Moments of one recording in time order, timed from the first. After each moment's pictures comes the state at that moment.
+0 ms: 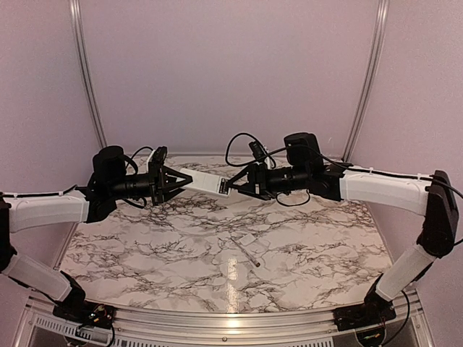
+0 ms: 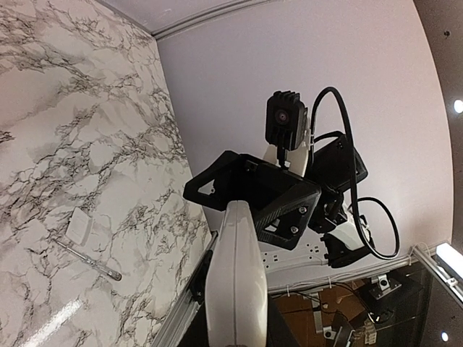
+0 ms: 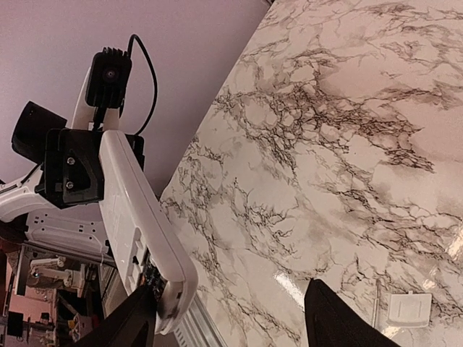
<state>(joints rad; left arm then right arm) -0.55 1.35 0.75 0.52 0.78 -1.20 0.72 1.56 1.15 -0.04 -0.58 0.69</state>
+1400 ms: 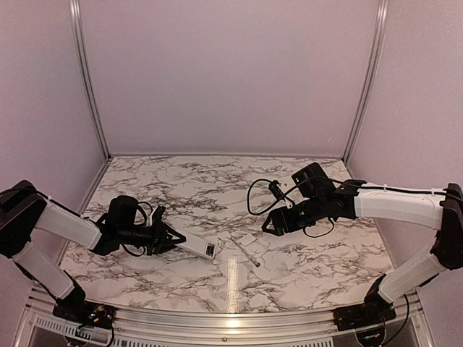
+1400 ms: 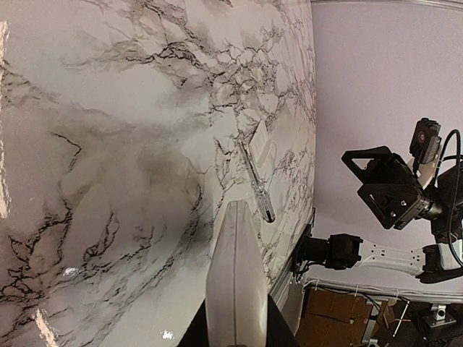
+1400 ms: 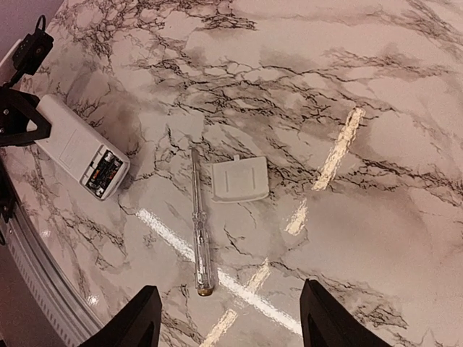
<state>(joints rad) -0.57 1.51 0.42 0.56 0.67 -1.09 0.72 1.42 0.94 -0.42 -0.23 0.34</state>
